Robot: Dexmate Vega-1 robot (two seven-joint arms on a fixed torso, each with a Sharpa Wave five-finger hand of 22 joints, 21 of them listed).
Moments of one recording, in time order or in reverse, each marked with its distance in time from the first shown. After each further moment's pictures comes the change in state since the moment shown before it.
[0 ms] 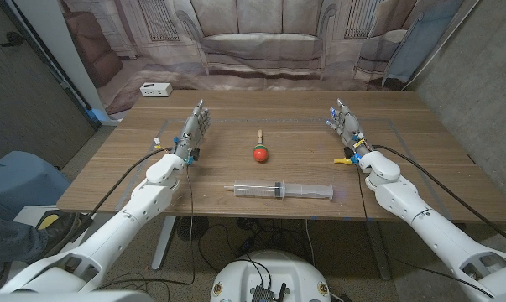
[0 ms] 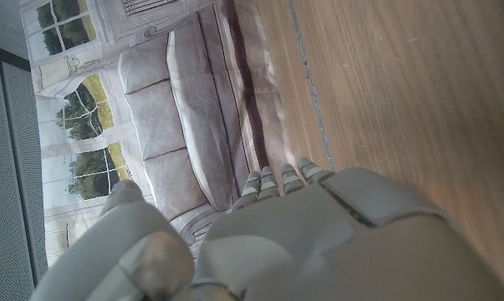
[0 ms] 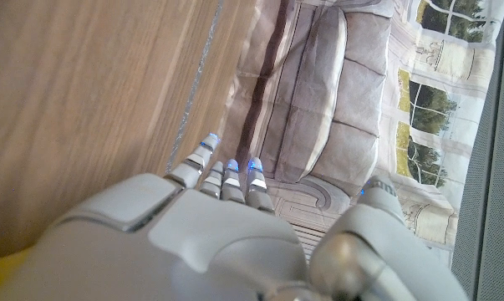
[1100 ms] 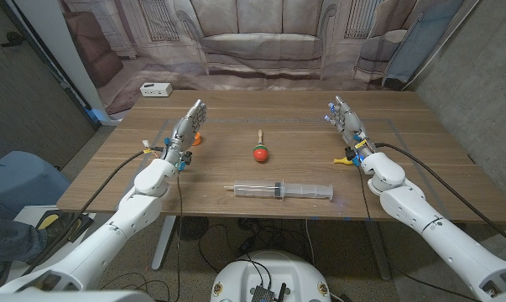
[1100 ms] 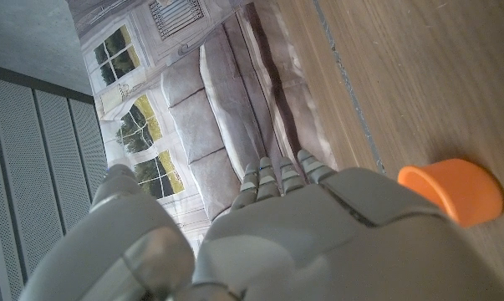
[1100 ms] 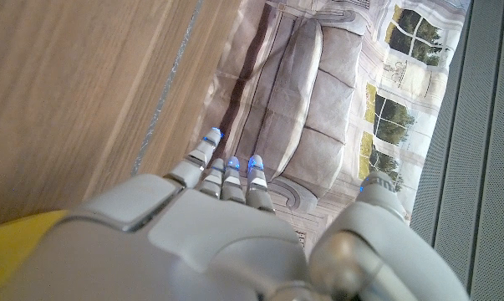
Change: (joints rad) left arm 0.092 0.071 -0.031 -0.084 0.096 -0.167 -0.002; left_hand 0.071 -0.016 0.002 -0.058 -0.009 0.089 0.005 0.027 0.000 0.104 0.000 0.020 0.004 0.093 -0.010 0.004 0.002 0.082 0.027 0.012 0.000; right arm -0.087 -0.048 0.020 -0.146 -0.058 0.048 -0.056; right_hand 0.021 0.003 0.004 -0.004 0.000 0.000 -0.020 -0.005 0.002 -0.010 -0.014 -0.029 0.002 0.013 -0.007 -0.017 0.001 0.055 0.000 -0.025 0.000
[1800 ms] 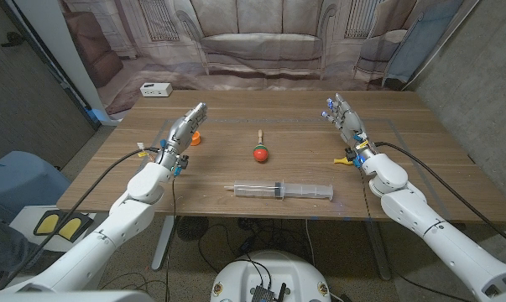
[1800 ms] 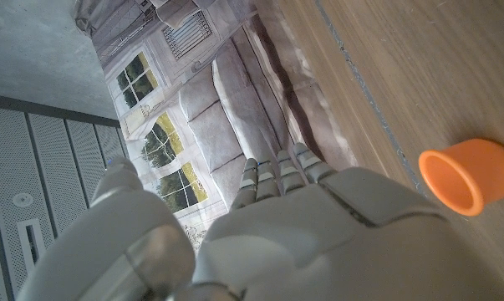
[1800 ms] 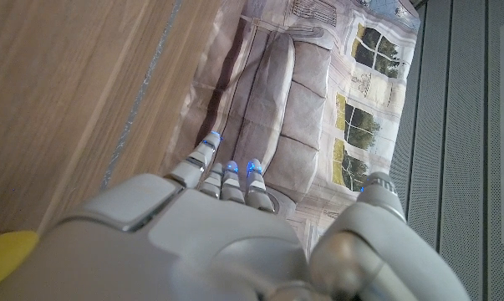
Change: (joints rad) left arm 0.074 0.058 -0.020 -0.085 0.086 -0.055 0.038; left_hand 0.034 0.024 0.016 -0.016 -0.004 0.056 0.019 0.000 0.000 0.049 0.011 0.005 0.000 0.057 0.001 0.007 0.000 0.065 -0.045 0.007 0.000; right arm -0.025 -0.001 0.010 0.001 0.019 0.101 0.081; right_hand -0.004 -0.004 -0.008 0.008 0.000 -0.009 0.022 0.003 0.000 -0.001 0.002 -0.008 0.000 0.002 -0.004 -0.008 0.004 0.021 -0.014 -0.021 0.000
